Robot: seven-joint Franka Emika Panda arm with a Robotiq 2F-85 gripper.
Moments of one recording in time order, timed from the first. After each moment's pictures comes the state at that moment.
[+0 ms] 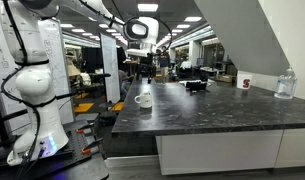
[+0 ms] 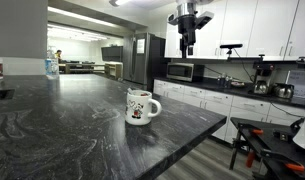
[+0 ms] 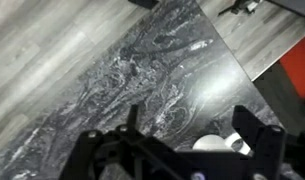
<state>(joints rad) -0.04 -0.05 -0.20 -2.07 0.03 1.88 -0.57</state>
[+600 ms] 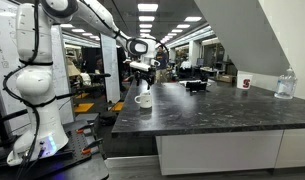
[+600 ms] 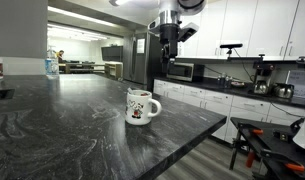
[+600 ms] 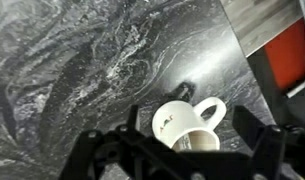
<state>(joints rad) -0.02 0.13 -0.04 -2.04 0.17 2.09 -0.57</state>
